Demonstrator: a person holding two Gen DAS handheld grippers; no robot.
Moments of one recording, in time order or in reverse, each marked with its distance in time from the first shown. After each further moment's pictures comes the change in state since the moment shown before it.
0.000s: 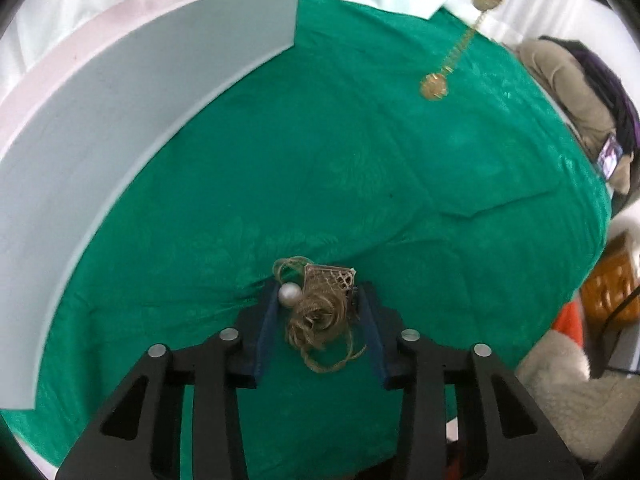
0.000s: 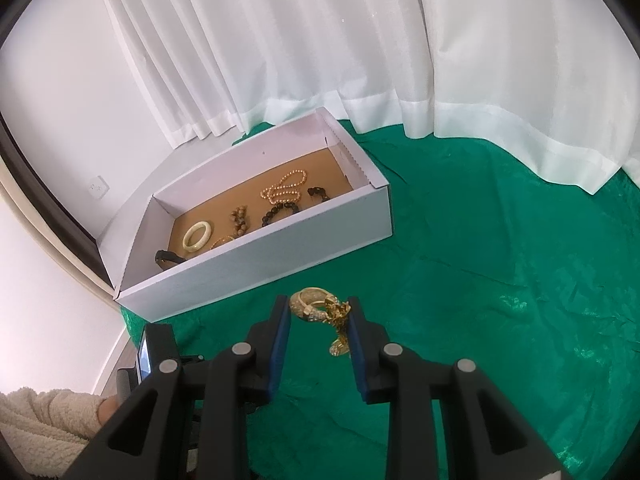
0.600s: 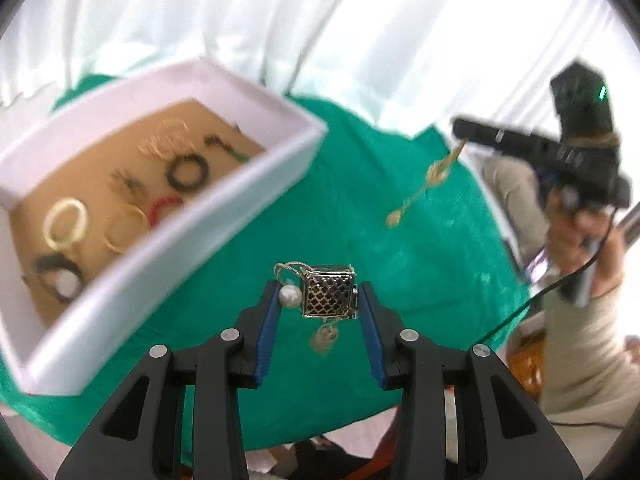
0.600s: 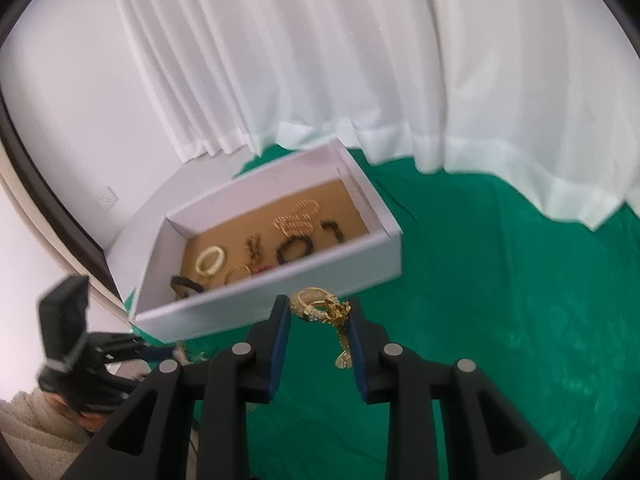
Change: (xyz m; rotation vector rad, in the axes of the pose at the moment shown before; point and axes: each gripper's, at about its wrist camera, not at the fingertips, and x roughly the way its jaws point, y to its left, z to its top) left arm -0.172 0.072 0.039 -0.208 -0.228 -0.182; right arm -0.020 0.024 0.045 -0.040 -0.055 0.019
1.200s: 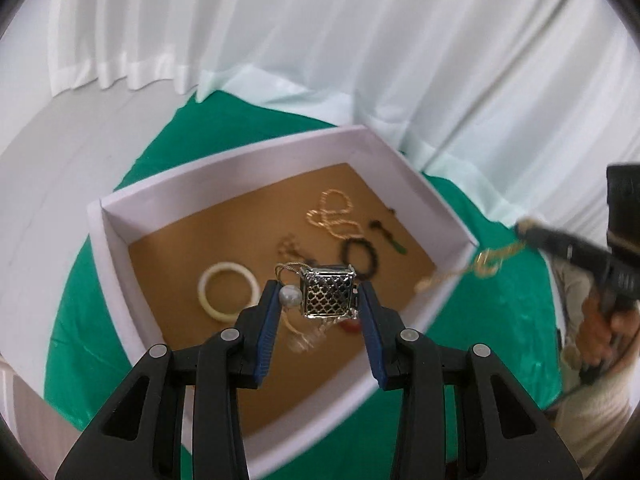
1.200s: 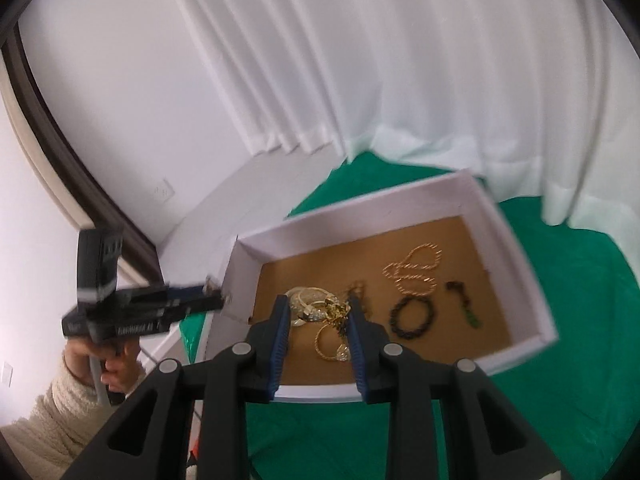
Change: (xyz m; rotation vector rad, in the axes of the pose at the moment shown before) left arm -0.050 0.178 0.077 -0.214 -0.090 0.224; right arm 0.121 0.120 0.098 -0.097 0.088 0.234
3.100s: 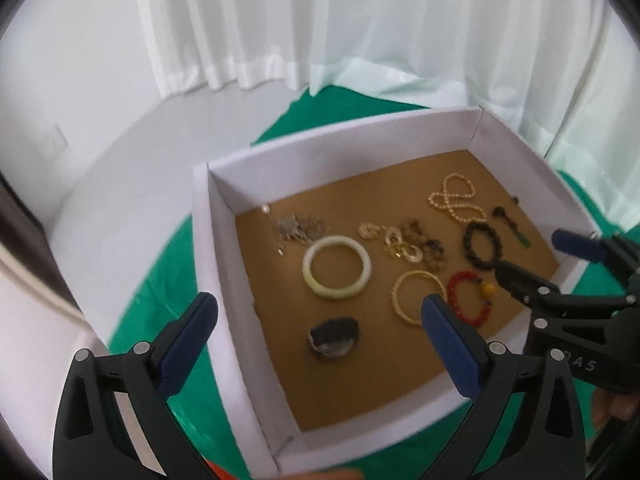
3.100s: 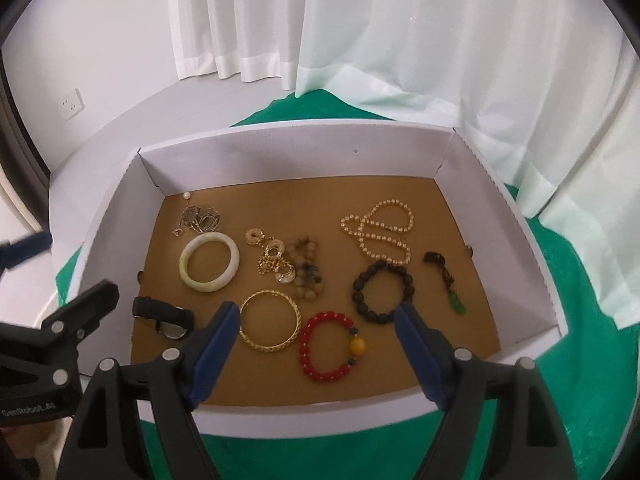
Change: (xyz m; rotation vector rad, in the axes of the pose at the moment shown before) left arm 0.019 -0.007 -0.058 -0.066 -0.054 0.474; right arm 0.124 0.038 -0.046 -0.131 0.128 -0.417
